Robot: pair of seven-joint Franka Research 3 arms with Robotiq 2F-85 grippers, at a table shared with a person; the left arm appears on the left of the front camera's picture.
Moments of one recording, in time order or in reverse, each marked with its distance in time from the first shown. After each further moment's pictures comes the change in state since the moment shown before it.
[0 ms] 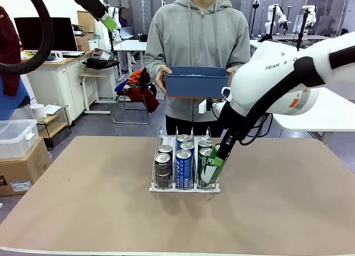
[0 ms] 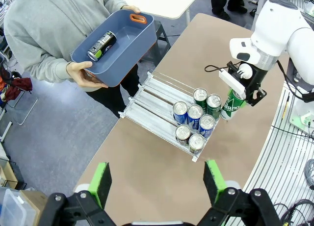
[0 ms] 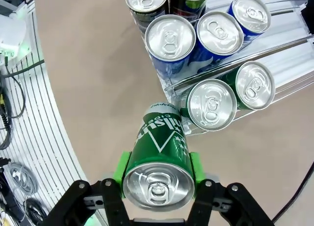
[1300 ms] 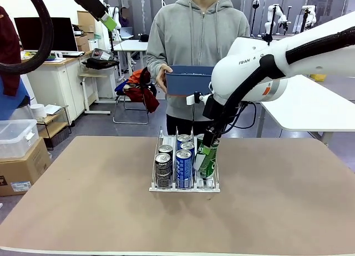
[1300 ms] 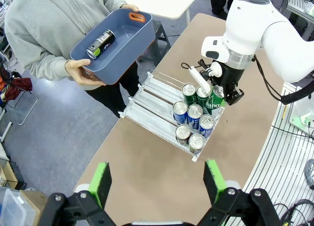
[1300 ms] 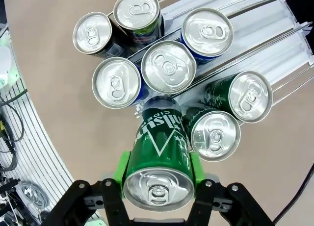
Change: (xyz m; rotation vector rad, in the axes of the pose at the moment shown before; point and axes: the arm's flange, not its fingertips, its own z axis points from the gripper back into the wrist) left arm 0.000 0.000 0.000 0.000 0.000 0.000; right arm 0.052 -0.044 -0.013 -0.008 0.068 -0.134
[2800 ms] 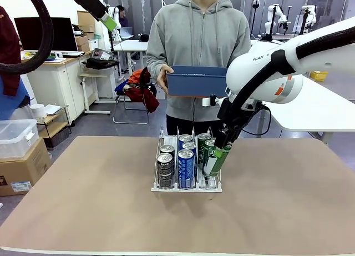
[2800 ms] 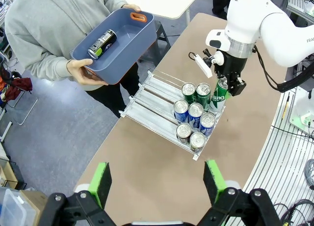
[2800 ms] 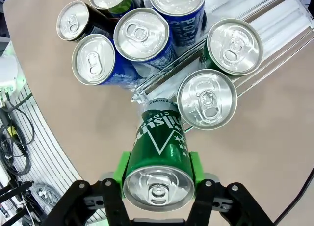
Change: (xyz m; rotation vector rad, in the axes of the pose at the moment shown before) left arm 0.000 0.000 0.000 0.000 0.000 0.000; right arm -0.036 -0.028 -0.002 0.067 0.002 -0.122
